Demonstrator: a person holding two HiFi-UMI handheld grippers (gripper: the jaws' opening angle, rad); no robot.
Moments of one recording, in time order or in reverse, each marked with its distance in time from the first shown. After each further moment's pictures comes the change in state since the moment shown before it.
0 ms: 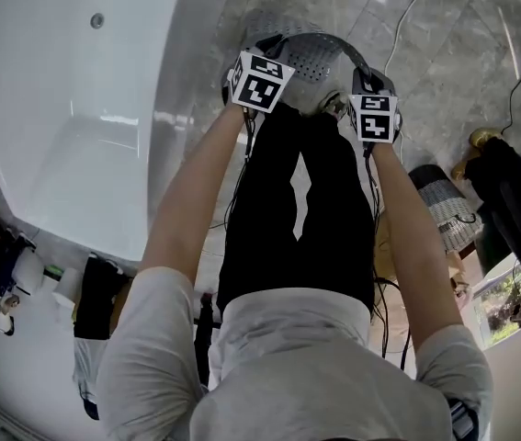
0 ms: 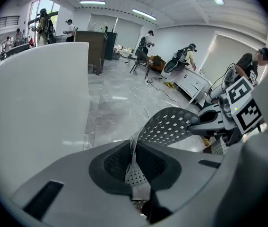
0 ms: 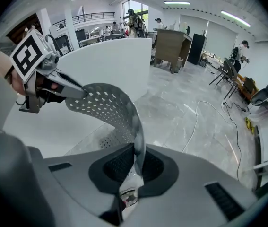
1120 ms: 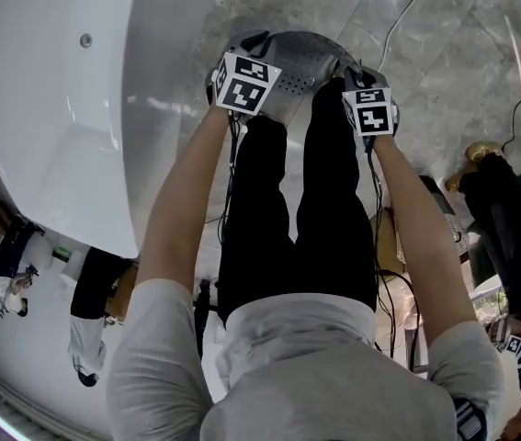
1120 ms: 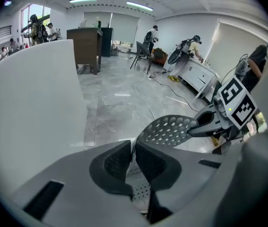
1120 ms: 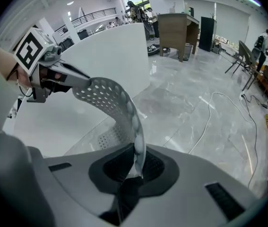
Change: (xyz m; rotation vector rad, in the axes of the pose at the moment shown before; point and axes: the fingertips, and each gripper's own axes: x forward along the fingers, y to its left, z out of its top) left arm 0.087 -0.001 0.088 0.064 0.072 0.065; right arm 0.067 -0.103 0.016 -0.019 0.076 0.200
